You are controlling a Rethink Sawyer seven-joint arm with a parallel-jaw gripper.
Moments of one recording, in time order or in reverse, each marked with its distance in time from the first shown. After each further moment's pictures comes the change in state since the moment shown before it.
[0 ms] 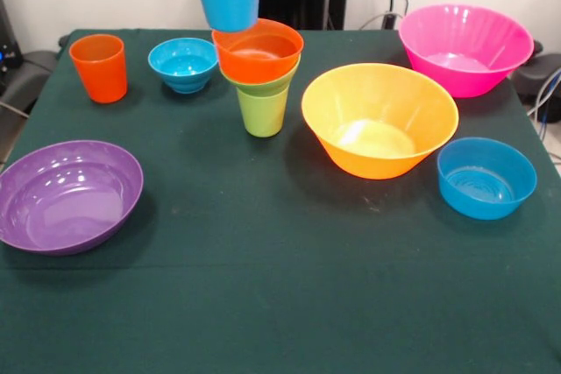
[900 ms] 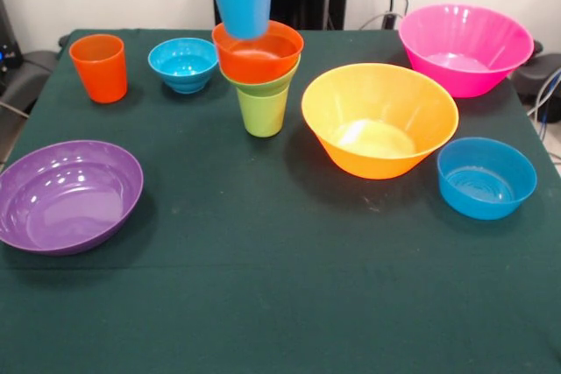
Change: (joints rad) arm 0.074 0.055 -0.114 0.108 0.002 -0.106 0.013
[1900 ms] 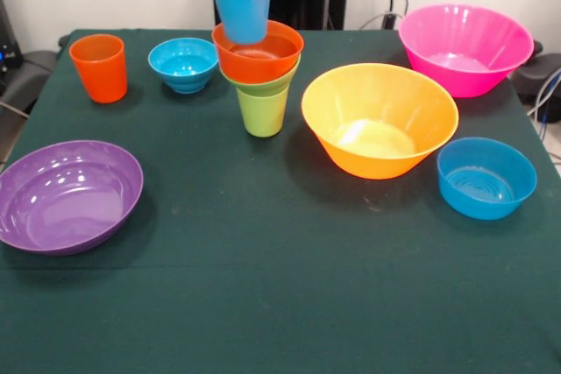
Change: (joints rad) arm 0.052 0.033 -0.091 0.043 0.007 -0.077 0.000
